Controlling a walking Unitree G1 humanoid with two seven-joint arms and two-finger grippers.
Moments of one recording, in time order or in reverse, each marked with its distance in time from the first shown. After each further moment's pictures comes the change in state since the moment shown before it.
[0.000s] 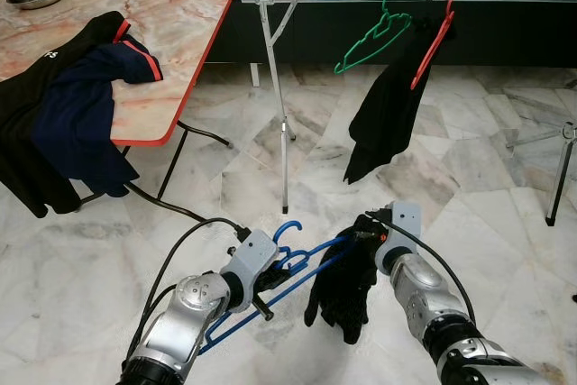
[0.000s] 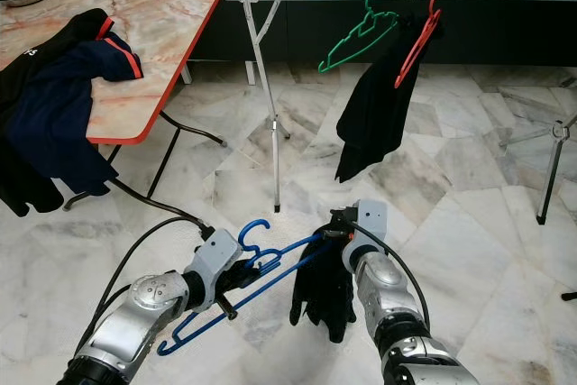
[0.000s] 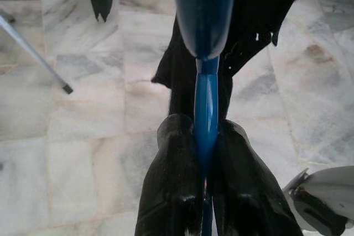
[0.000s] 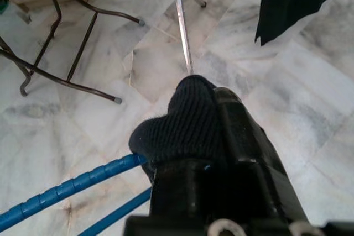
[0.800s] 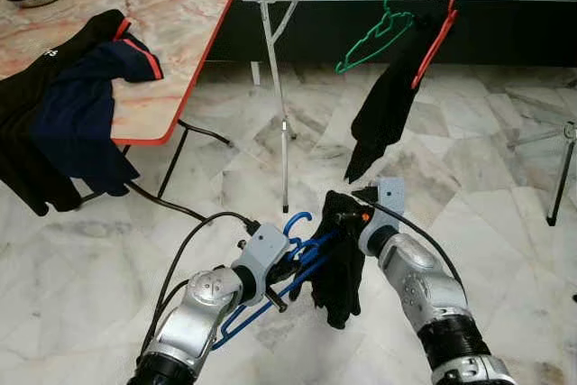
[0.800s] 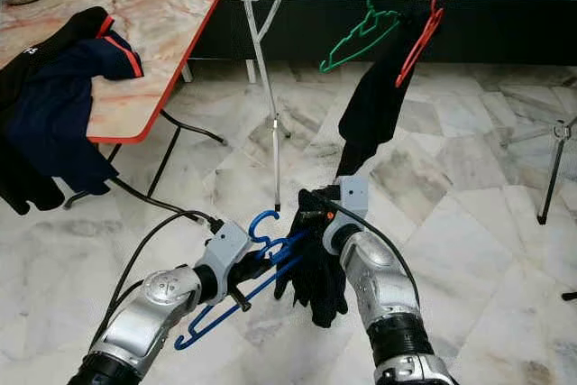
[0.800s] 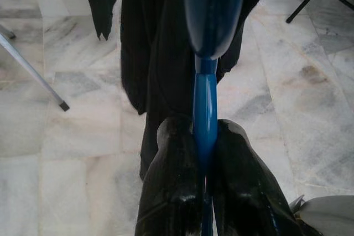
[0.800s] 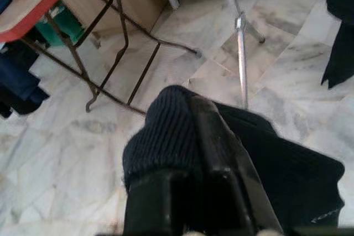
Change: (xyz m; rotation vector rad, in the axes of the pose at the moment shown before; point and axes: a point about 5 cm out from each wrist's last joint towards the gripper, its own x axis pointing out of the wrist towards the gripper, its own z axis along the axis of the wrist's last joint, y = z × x) left arm 0.011 -0.009 0.015 -0.018 -0.066 0.003; right arm -0.009 0.043 0.035 0.040 -0.062 0.288
